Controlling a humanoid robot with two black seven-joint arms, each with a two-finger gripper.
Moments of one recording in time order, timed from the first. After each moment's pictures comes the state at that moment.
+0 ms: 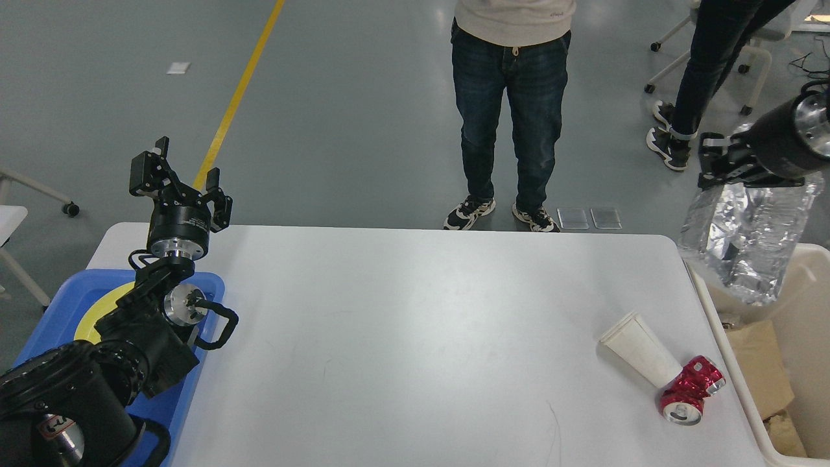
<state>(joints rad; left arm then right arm) -0.89 0.02 -0.55 0.03 -0.18 -0.45 -0.71 1.88 -0.64 -1.17 0.93 -0.26 0.55 -0.02</state>
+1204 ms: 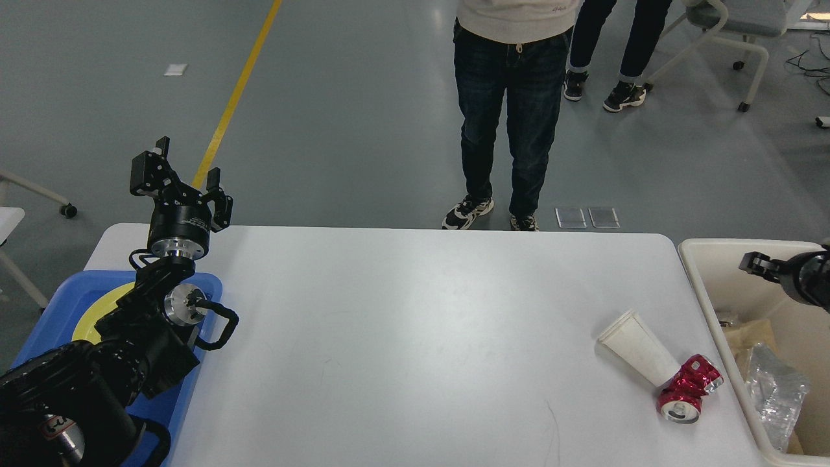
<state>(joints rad) -0.89 0.02 -0.55 0.03 -0.18 -0.45 -0.71 1.20 -0.52 -1.03 0.50 -0.26 0.23 -0.01</state>
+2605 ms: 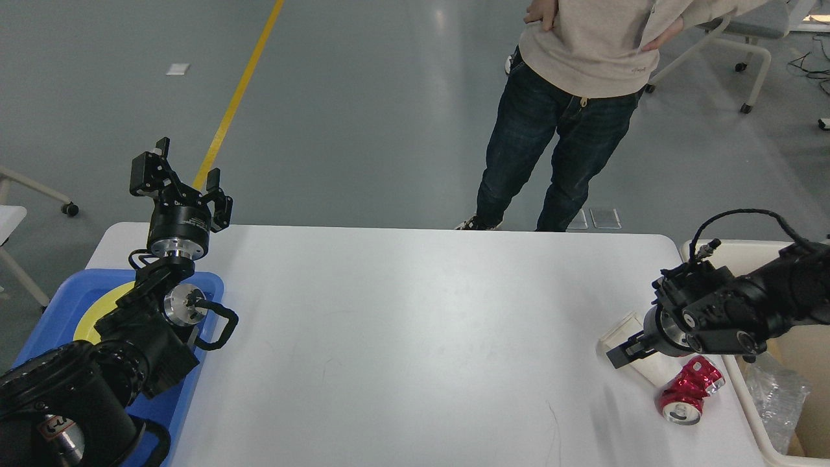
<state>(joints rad) -0.89 0.02 -0.55 0.03 -0.18 -0.45 -0.71 1.38 -0.29 -1.20 1.07 -0.79 0.14 -0.02</state>
